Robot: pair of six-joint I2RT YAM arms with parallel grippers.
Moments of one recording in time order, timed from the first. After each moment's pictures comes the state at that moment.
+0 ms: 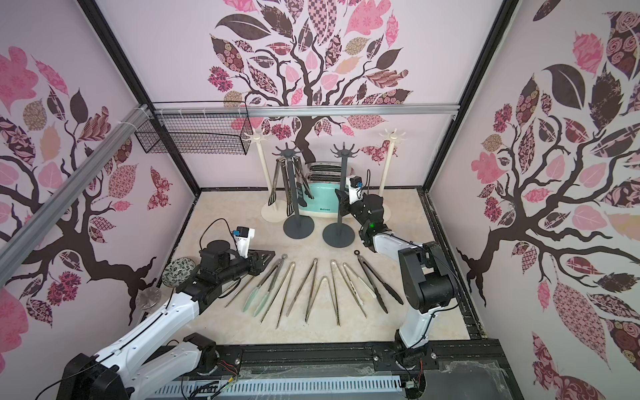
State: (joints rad) left arm -0.39 0.98 0.55 -0.02 0.37 -0.41; right arm 0.27 1.77 1.04 0.79 -0.29 0.07
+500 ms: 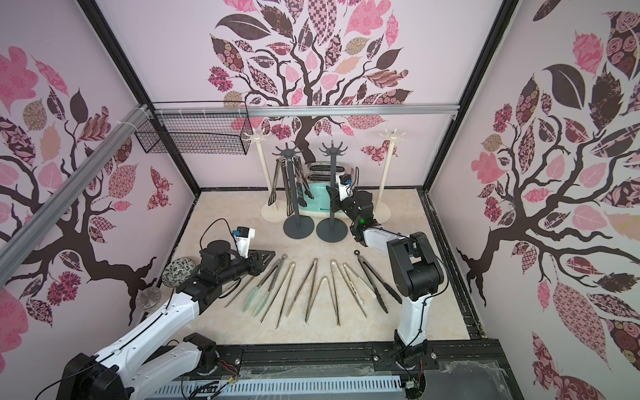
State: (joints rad) left arm -0.40 0.98 0.55 -0.02 0.37 -0.41; right arm 0.32 1.91 1.17 0.82 -0.27 0.04
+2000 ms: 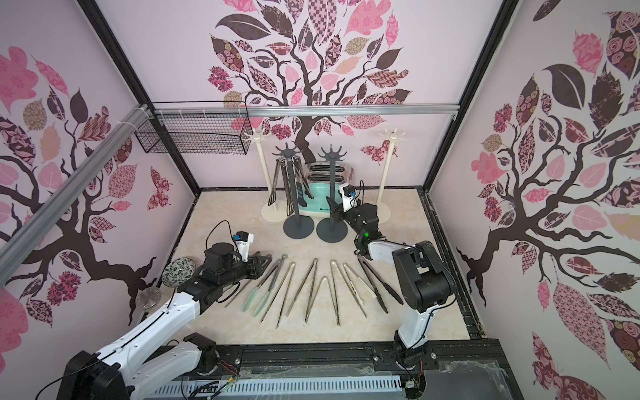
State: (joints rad) left arm -0.40 0.99 0.55 -0.16 0.26 -0.44; right arm 0.33 1.76 0.92 0.94 -0.25 0.01
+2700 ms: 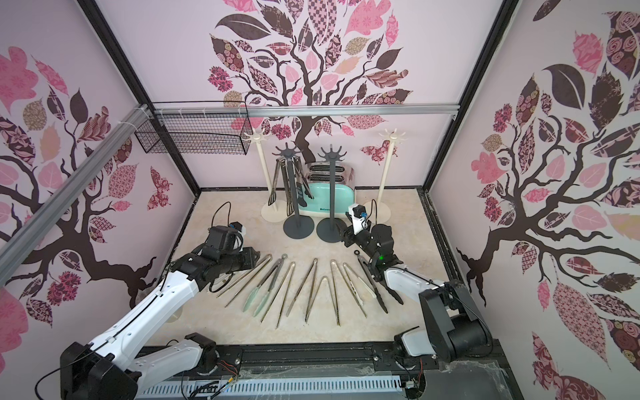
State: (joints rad) left arm -0.39 1.13 0.92 -0.71 0.04 -0.44; right arm 0.33 1.36 0.57 0.76 -0.29 0.06
